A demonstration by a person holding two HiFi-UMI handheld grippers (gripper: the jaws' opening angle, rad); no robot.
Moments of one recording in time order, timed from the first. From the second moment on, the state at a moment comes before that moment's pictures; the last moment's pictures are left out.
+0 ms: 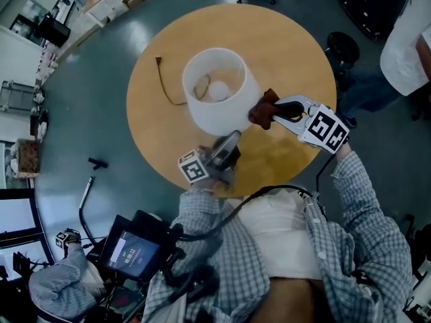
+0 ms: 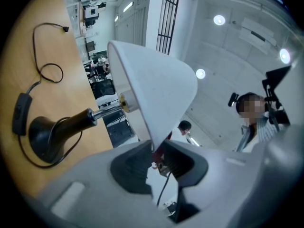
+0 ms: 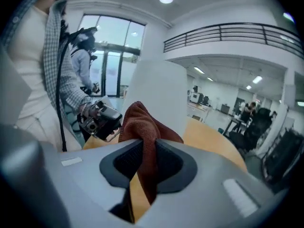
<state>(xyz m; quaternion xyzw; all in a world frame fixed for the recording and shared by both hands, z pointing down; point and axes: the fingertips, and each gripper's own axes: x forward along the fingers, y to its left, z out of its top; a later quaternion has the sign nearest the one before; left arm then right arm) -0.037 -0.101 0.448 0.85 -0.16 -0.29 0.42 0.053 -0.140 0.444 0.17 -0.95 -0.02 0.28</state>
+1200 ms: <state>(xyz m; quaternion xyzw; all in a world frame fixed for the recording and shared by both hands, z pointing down) -0.143 -0.115 0.429 0.91 -0.30 0.29 -0.03 0.056 -0.166 0.504 0.28 -0.94 0.19 0.10</state>
